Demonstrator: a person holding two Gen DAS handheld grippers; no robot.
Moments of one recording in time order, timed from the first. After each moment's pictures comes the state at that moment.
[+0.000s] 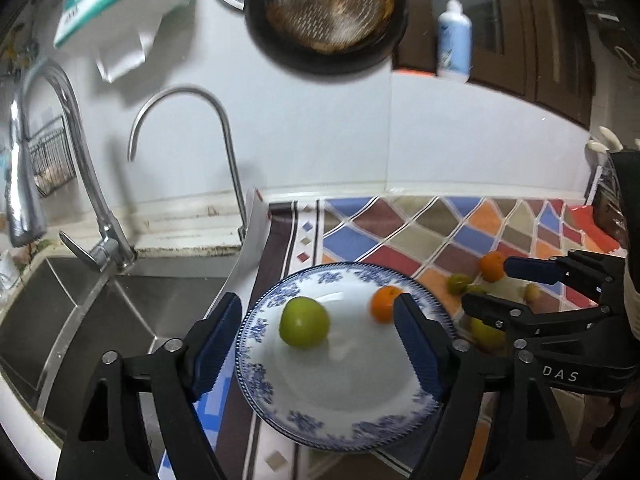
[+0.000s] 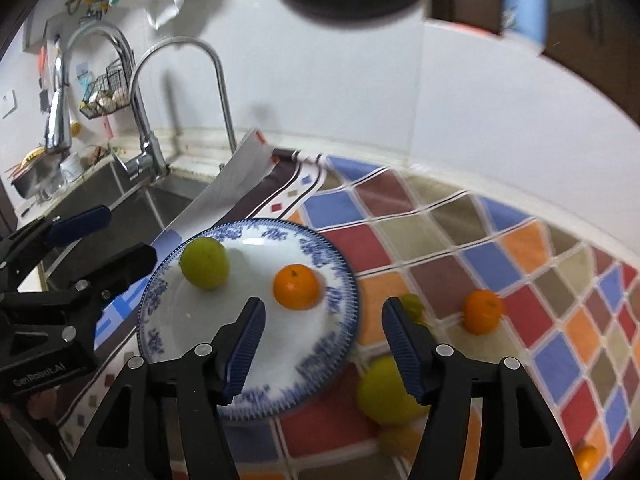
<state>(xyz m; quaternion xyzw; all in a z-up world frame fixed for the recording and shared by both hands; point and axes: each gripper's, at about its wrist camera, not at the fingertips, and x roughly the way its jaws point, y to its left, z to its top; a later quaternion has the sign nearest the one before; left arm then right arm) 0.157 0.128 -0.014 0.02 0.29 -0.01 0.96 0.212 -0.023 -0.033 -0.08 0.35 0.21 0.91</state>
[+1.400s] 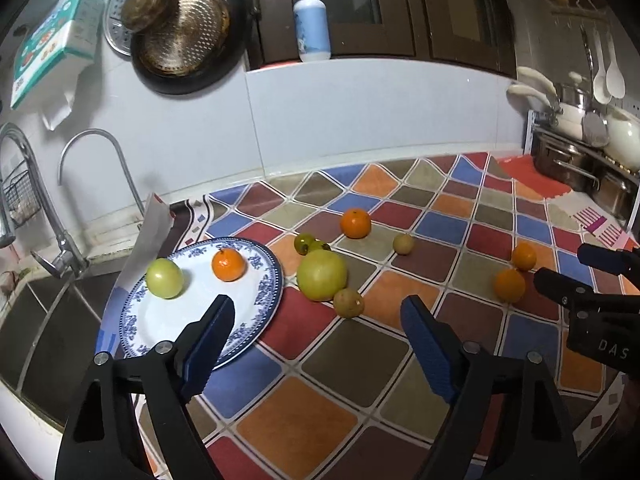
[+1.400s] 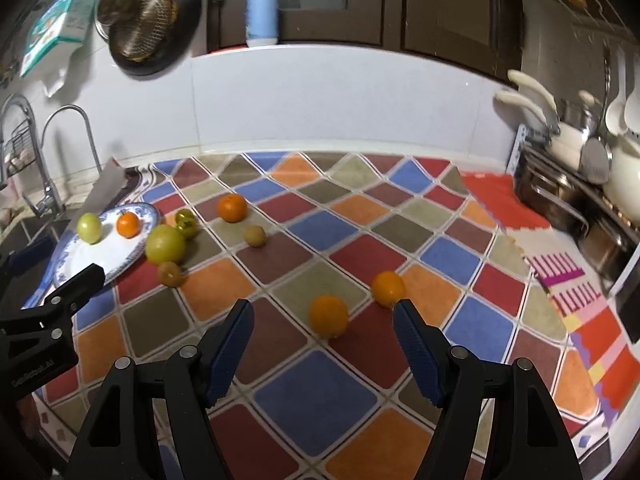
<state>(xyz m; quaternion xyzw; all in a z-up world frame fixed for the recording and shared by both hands) 0.090 -0.038 -0.048 0.08 0.28 -0.06 0.95 0.076 -0.228 -0.043 -0.01 0.33 -0.02 0.94</state>
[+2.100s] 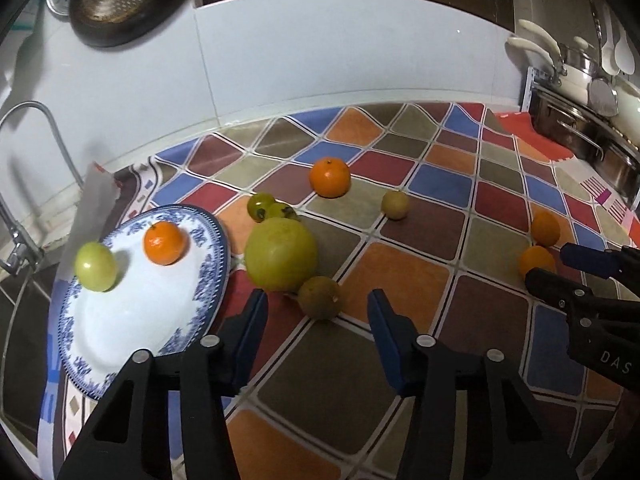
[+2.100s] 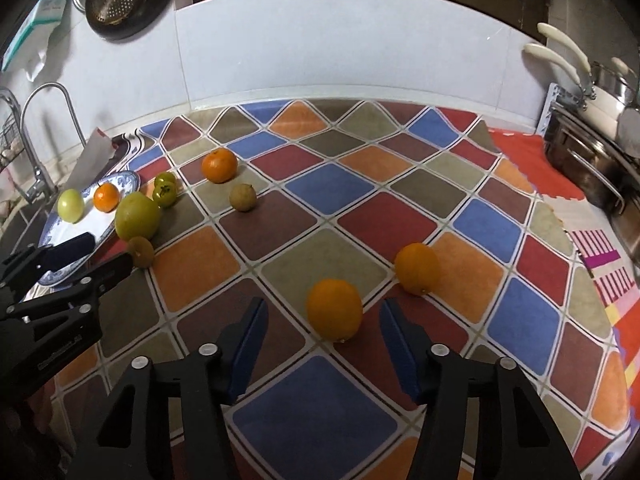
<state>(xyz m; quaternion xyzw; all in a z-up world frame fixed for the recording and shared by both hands) 0.157 -0.059 -0.094 0.09 0.37 -0.11 0.92 0.128 -0.235 -0.085 0.01 0.40 0.01 0.92</state>
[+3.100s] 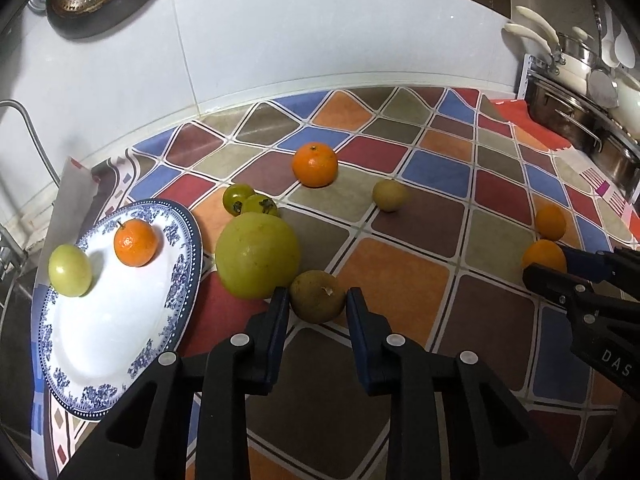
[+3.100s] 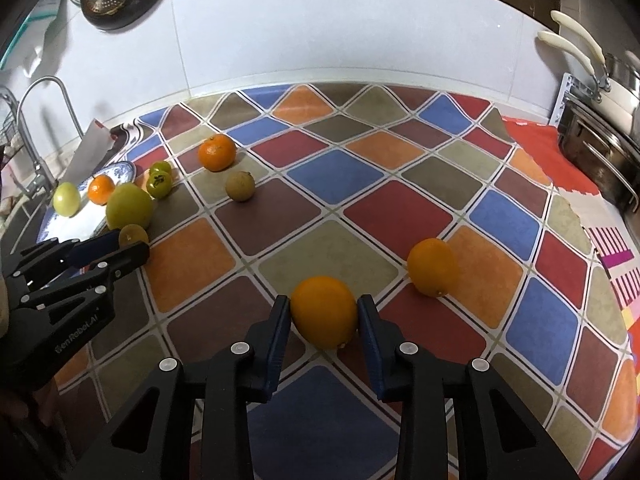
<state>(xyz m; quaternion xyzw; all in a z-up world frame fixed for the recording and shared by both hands) 0.171 -0.066 -0.105 0.09 0.39 -0.13 0.91 0.142 -0.238 -0.094 0.01 0.42 0.02 0.91</state>
